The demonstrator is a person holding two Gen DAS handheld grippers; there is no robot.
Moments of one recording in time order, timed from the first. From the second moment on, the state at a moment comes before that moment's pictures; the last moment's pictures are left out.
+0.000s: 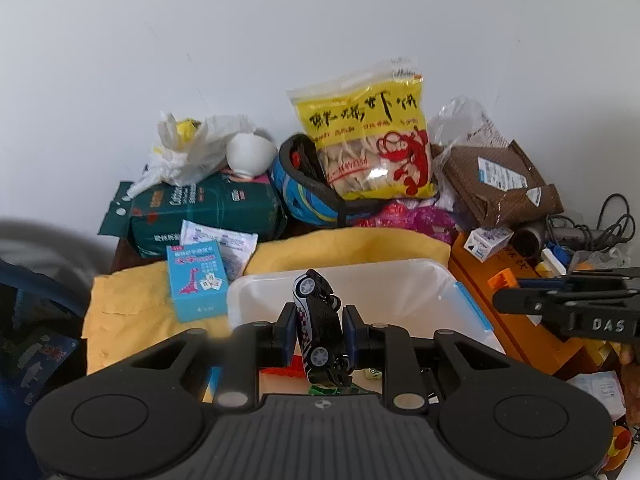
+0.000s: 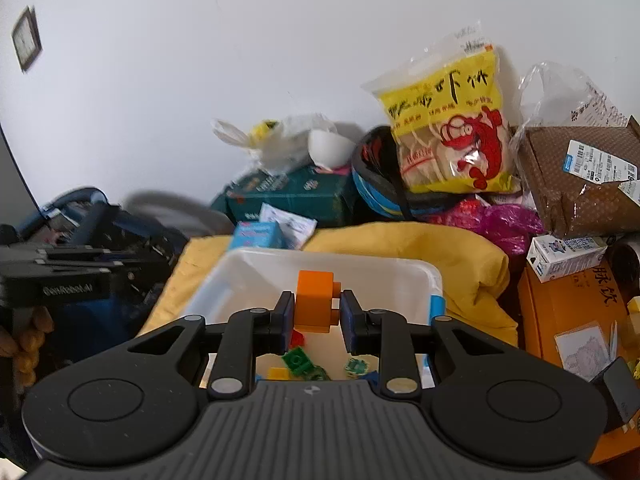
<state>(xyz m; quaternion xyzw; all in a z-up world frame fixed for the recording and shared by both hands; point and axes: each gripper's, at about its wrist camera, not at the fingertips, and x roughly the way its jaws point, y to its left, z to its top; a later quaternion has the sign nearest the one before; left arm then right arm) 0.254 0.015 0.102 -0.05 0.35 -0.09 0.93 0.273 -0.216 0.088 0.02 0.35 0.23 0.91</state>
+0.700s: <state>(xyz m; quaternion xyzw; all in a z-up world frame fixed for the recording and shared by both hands) 0.163 0.000 0.031 0.02 0.32 -0.11 0.94 0.195 -0.222 0.021 -0.03 0.35 0.24 0.90</state>
